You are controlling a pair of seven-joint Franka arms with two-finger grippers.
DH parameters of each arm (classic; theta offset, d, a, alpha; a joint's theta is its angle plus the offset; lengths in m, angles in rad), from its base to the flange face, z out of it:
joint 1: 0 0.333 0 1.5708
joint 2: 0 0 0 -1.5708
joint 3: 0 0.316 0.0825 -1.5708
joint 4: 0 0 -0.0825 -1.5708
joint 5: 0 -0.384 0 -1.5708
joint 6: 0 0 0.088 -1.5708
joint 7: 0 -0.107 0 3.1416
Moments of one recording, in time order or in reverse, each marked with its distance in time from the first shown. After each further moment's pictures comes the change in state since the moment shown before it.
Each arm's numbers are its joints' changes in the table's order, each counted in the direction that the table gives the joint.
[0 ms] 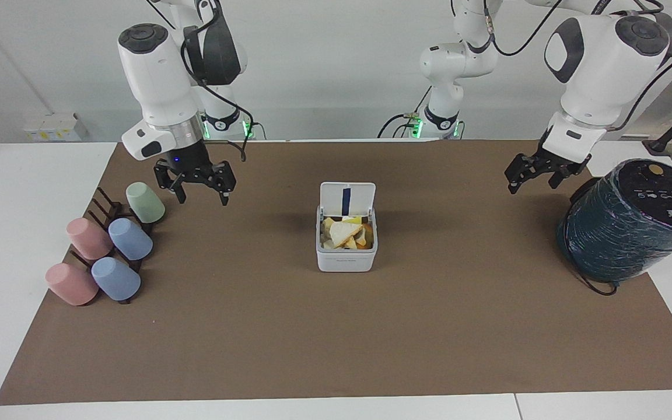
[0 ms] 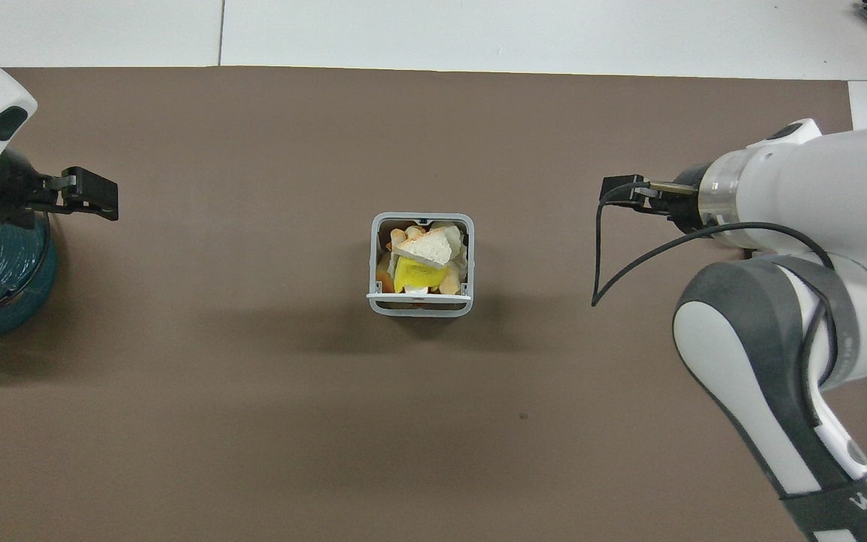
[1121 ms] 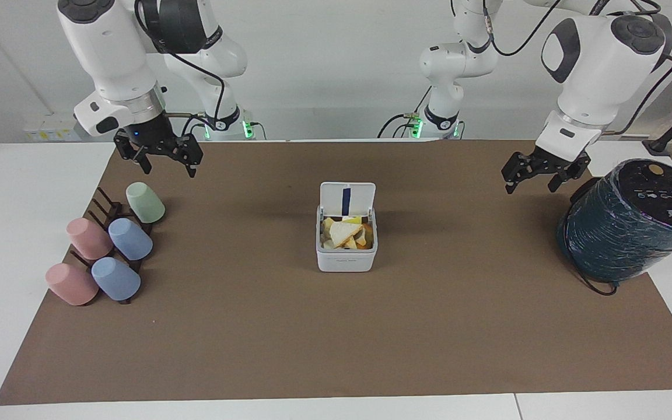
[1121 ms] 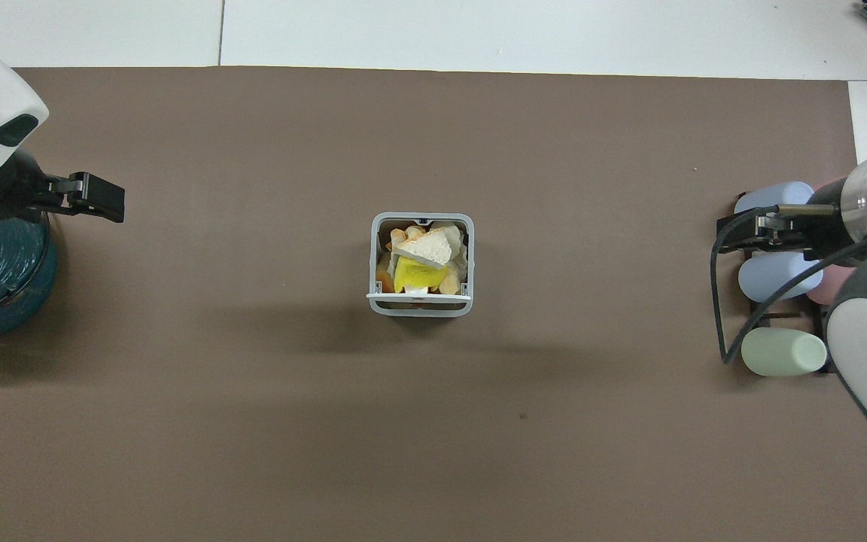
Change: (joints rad) left arm -0.001 0.000 -0.007 0.006 0.001 0.023 -0.084; right arm -0.080 -0.026 0.001 -0.154 0.001 -0.237 0.099
